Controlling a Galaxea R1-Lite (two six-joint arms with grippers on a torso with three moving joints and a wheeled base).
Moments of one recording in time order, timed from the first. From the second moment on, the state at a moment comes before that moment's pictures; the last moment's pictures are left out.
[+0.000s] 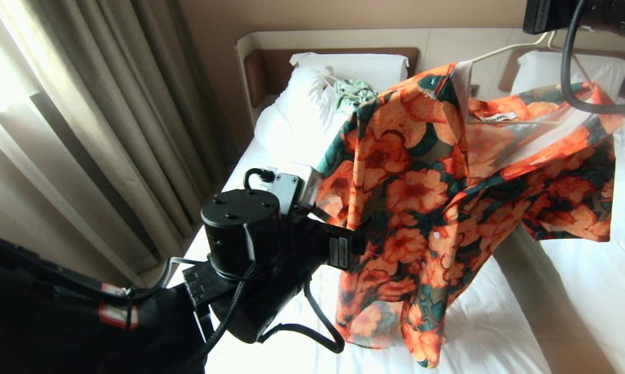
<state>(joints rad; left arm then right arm) -0.89 1.79 -0.77 -0.97 0.38 -0.03 0.47 1.62 -1.75 -0.10 -0.39 -0.30</state>
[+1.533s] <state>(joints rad) -0.88 1.94 -0.83 -1.03 0.32 -0.03 0.48 1.62 -1.75 -0.10 -0.39 -0.30</state>
